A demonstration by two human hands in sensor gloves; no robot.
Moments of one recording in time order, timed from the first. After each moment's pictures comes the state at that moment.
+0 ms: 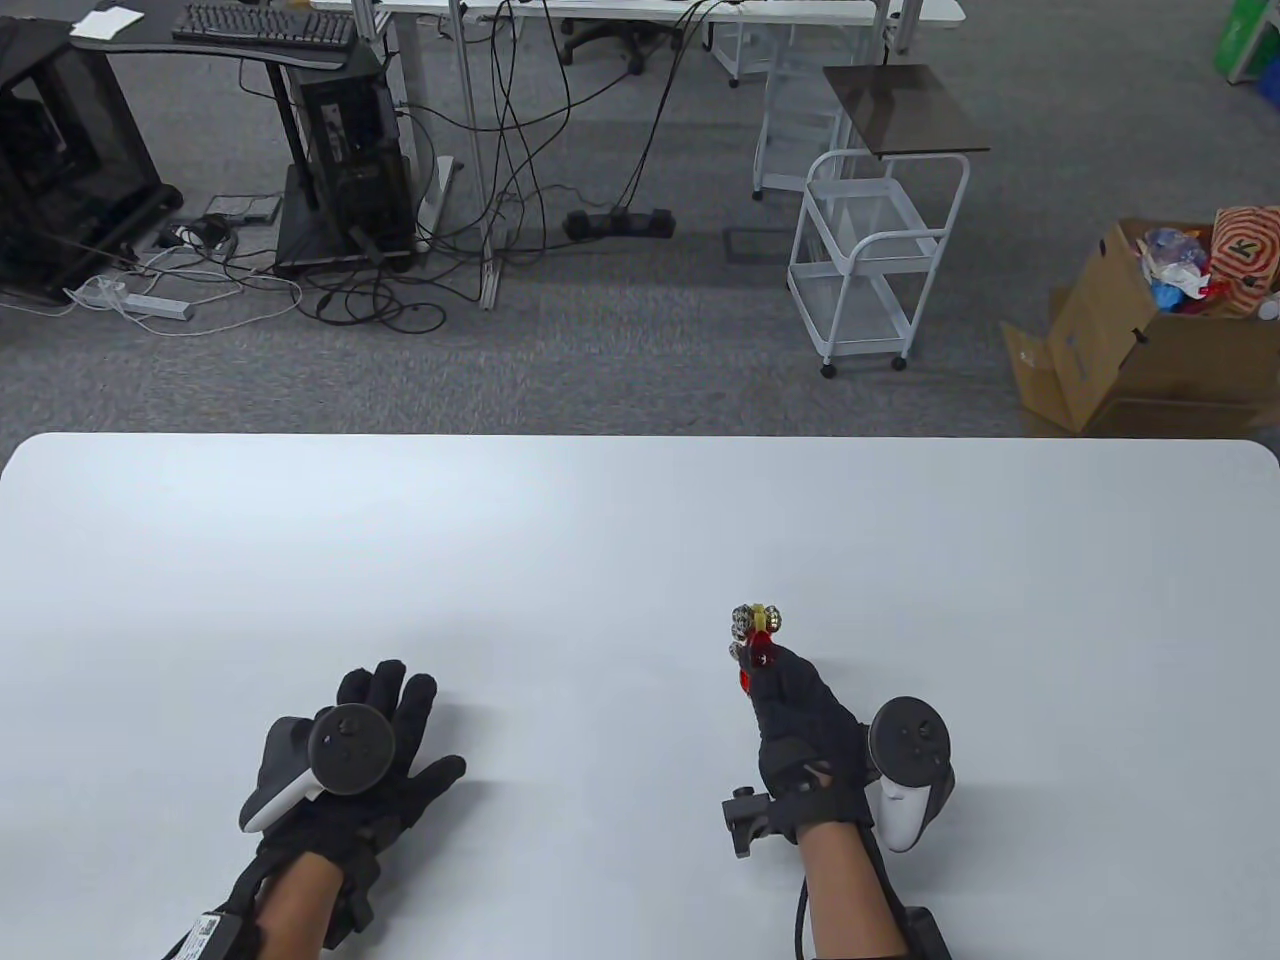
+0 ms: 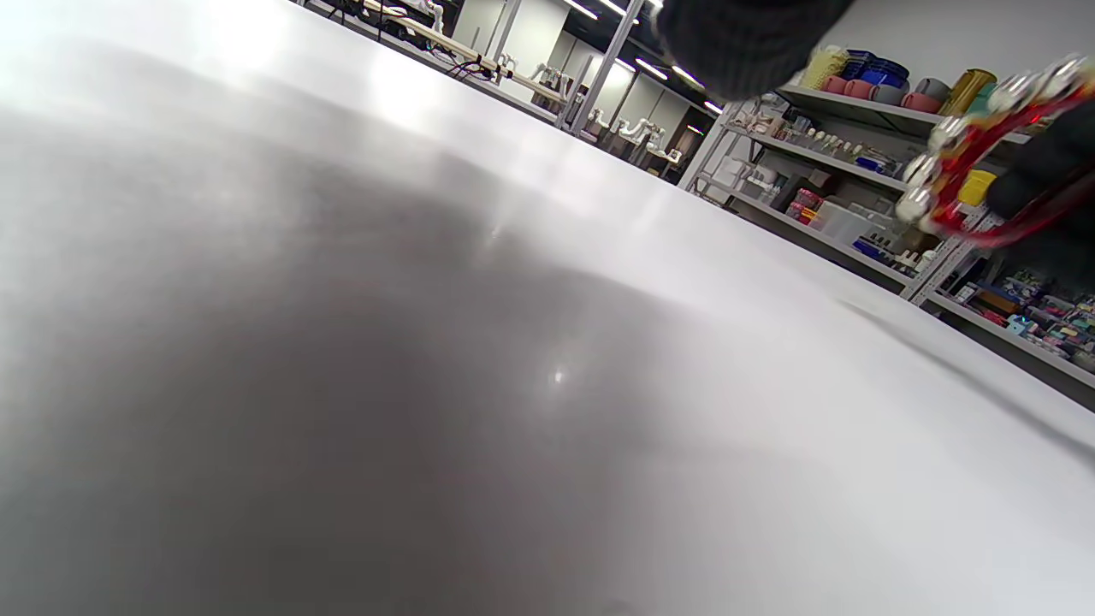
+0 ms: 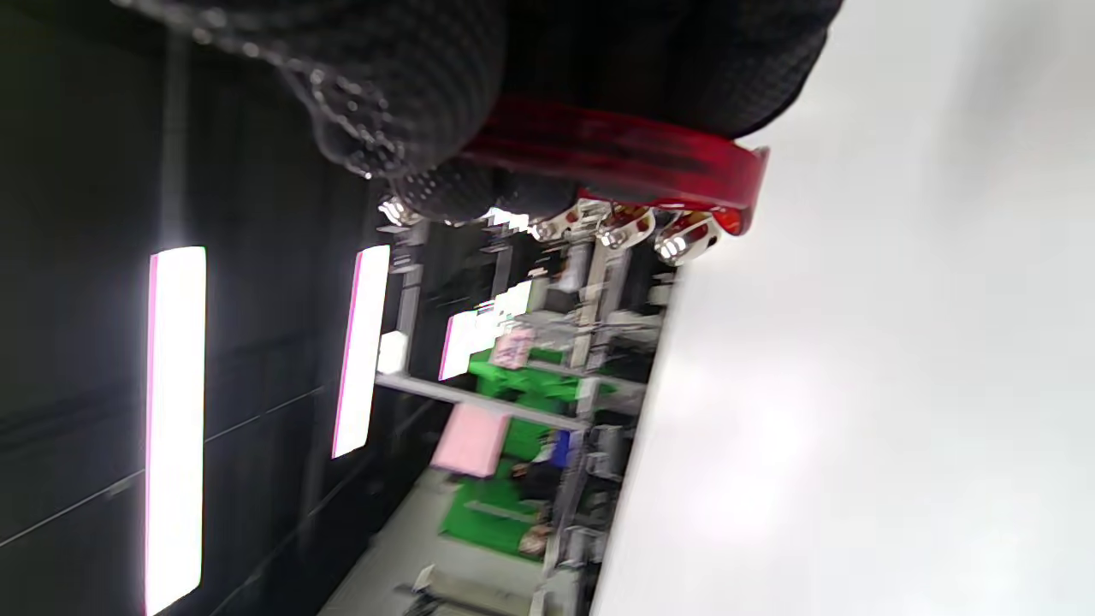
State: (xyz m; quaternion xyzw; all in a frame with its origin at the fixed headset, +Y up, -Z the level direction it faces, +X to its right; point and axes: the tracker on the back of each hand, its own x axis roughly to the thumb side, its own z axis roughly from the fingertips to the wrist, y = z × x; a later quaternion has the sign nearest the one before) left_hand -0.277 -0.757 -0.324 -0.13 -0.12 0.19 0.97; right_hand 0.162 -0.714 -0.328 0.05 -0.14 0.76 0.63
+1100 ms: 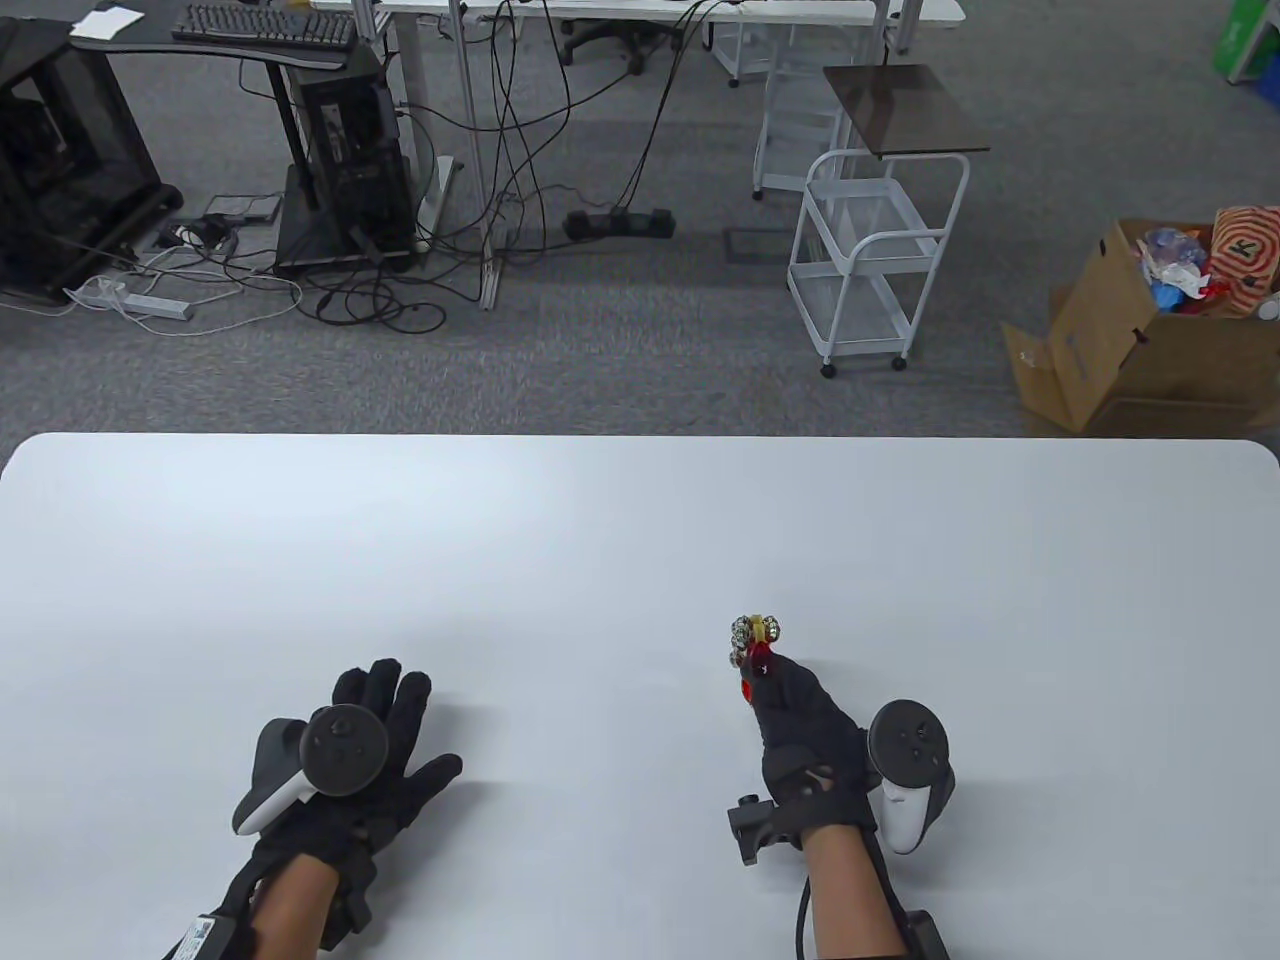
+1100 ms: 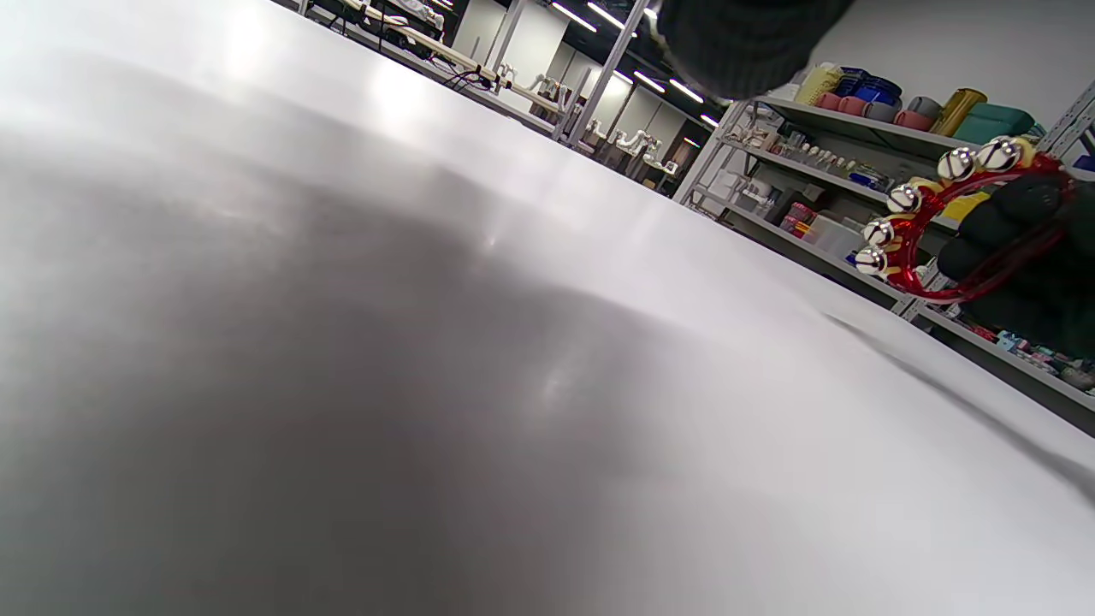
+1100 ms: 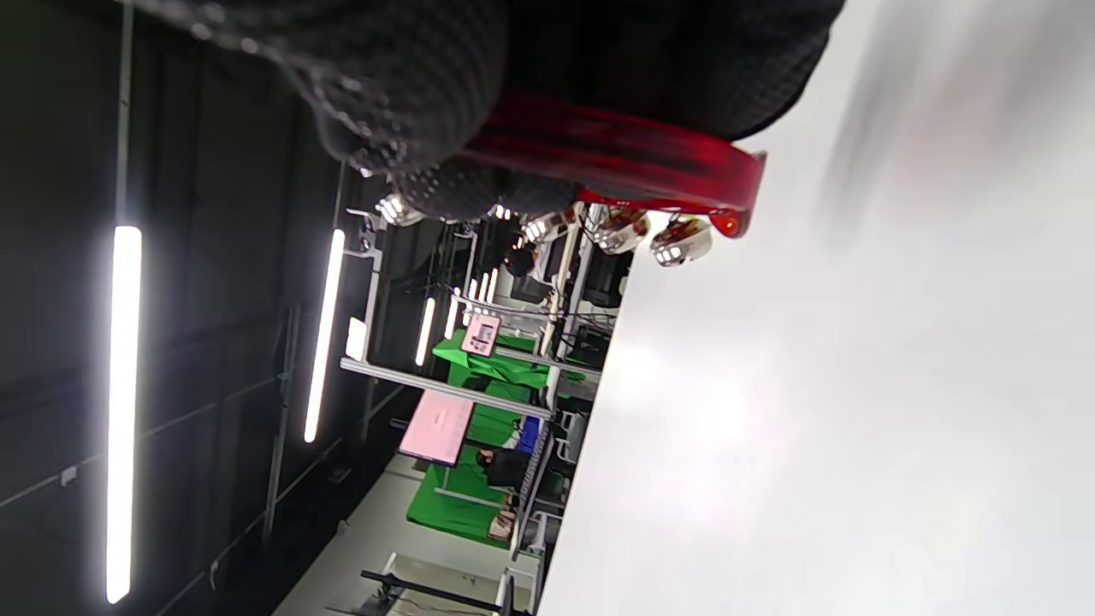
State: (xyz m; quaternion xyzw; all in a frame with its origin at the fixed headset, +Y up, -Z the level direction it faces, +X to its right) left_hand -0.280 -0.754 -0.322 -0.13 -0.12 0.19 0.97; right_hand 0.170 -0.753 -0.340 -0.02 -0.07 0.78 0.62
